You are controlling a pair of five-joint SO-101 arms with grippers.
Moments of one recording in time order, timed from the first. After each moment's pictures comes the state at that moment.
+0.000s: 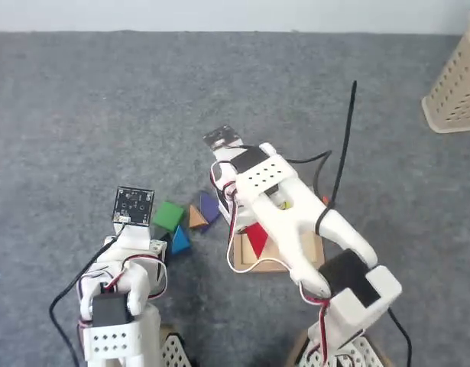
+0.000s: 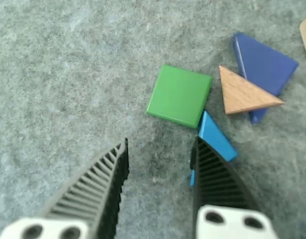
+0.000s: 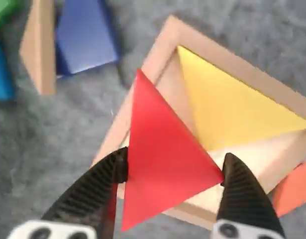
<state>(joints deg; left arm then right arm) -12.0 -103.3 97.1 72.0 -6.9 -38.3 8.6 13.1 77.5 -6.1</state>
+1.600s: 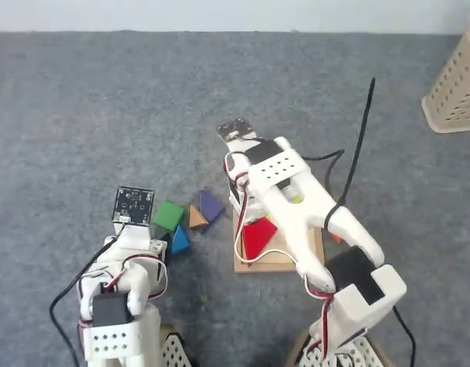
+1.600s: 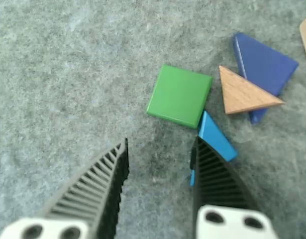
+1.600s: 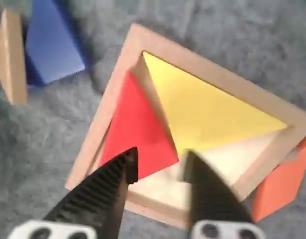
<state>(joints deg) -12.0 -103.3 97.1 72.0 -6.9 -34.0 8.6 13.1 76.6 0.4</state>
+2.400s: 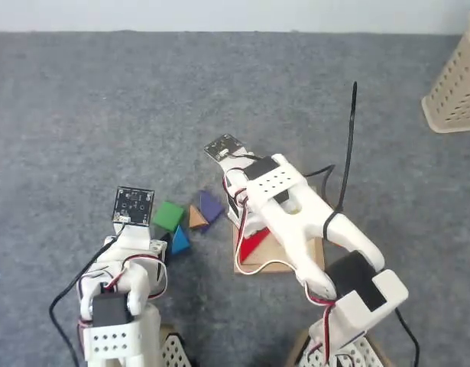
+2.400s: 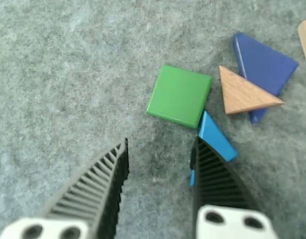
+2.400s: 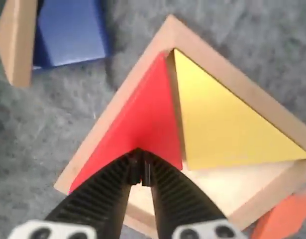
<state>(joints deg) -12.0 -103.3 97.1 72.0 -6.9 -35.7 8.2 22.4 67.3 5.8</state>
